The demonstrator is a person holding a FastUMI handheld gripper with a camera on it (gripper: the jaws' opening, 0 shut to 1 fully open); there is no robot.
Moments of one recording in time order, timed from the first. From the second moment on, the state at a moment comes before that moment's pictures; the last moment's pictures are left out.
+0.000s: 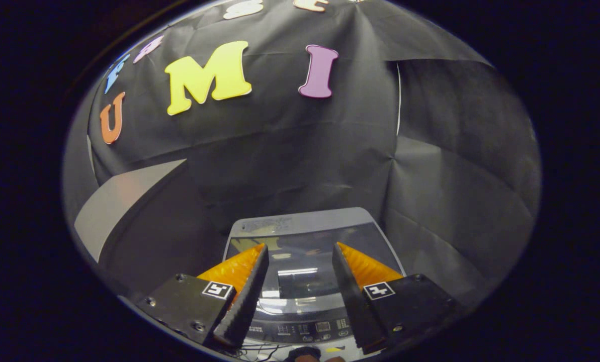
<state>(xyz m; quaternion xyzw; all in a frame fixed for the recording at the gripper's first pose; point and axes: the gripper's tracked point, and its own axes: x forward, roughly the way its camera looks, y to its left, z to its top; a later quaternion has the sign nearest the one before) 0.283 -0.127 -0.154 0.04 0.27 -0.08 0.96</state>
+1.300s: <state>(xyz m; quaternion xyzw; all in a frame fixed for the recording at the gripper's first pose) -0.024 -0.143 0.071 0.02 0.03 0.06 1.00</state>
